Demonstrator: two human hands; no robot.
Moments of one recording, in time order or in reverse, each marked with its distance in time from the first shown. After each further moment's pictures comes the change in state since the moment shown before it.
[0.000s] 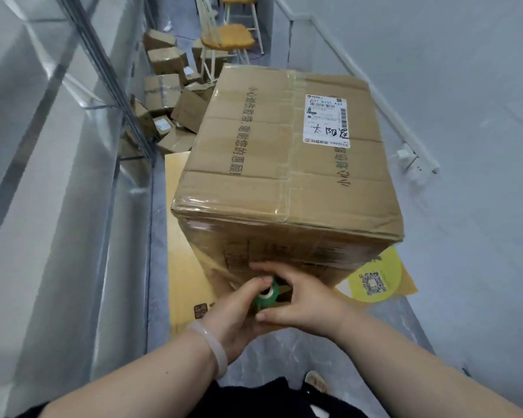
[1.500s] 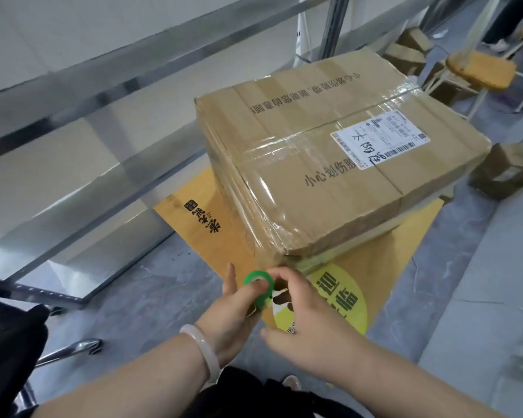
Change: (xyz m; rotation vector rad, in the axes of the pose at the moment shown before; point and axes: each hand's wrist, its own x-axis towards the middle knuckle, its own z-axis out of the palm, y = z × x) left_hand 0.033 -0.111 0.227 -0.608 0.577 0.462; right_hand -0.026 0.089 -0.197 -0.430 -0.697 -0.376
